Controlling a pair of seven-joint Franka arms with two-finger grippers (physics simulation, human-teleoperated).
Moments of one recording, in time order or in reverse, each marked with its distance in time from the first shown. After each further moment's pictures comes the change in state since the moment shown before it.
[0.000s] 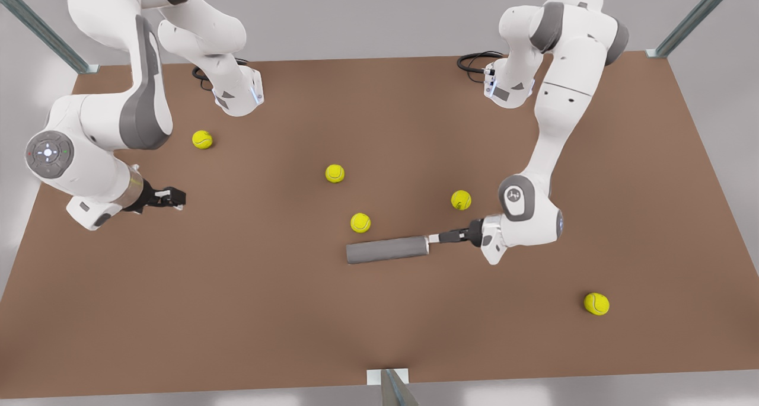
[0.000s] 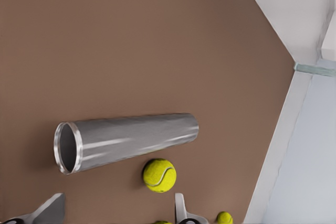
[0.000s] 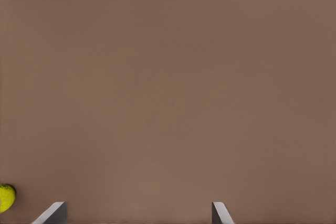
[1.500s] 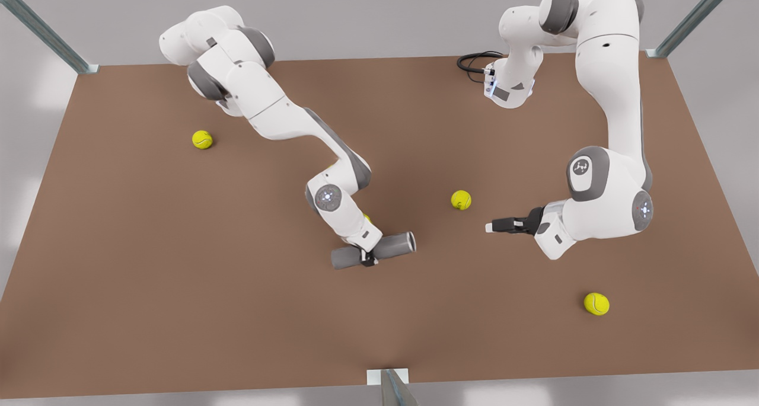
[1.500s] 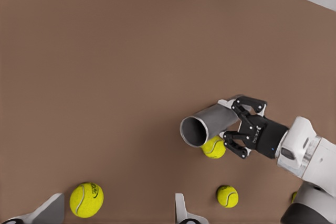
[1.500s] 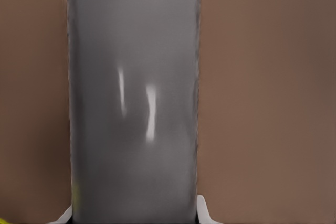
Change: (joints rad) left arm 0.008 -0.164 0.172 0.280 0.464 -0.470 -0.195; right arm 0.583 0.696 0.043 0.129 0.204 1.013 -1.082
